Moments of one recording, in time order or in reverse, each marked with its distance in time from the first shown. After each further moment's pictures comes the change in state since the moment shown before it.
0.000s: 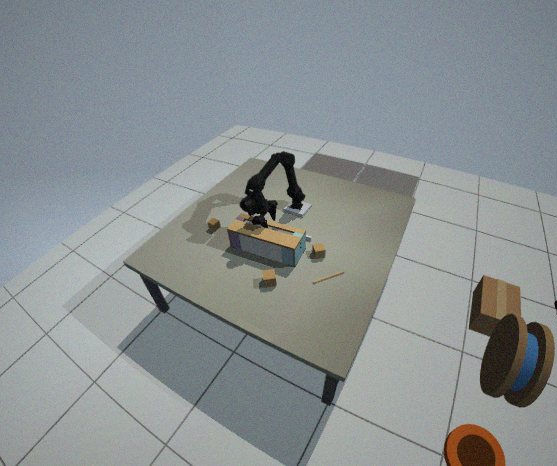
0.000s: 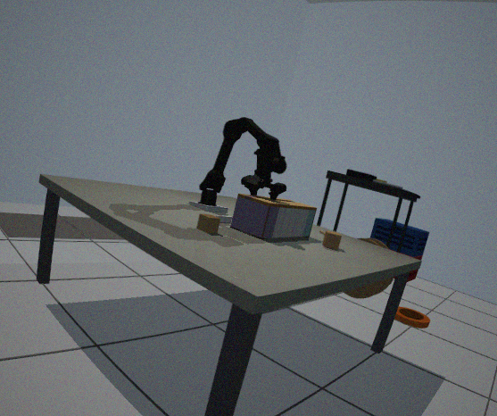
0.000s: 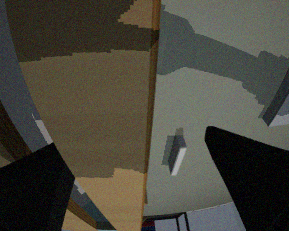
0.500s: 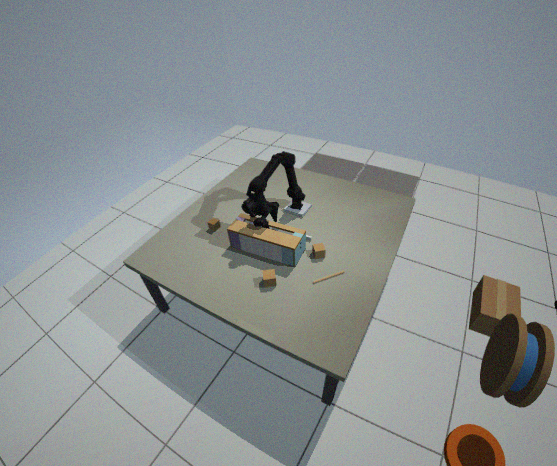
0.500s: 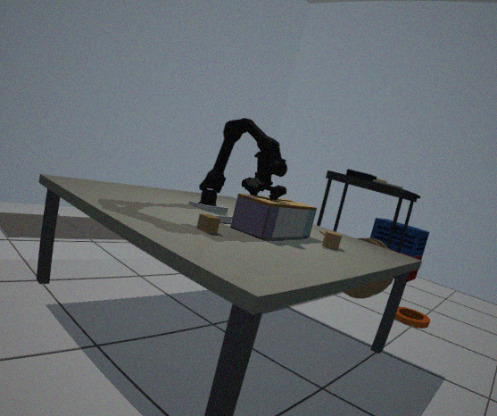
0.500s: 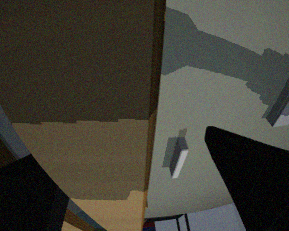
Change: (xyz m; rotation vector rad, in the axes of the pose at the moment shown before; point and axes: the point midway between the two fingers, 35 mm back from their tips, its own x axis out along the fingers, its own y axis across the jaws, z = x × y) arm 0.012 -0.001 -0.004 0.004 -0.002 -0.005
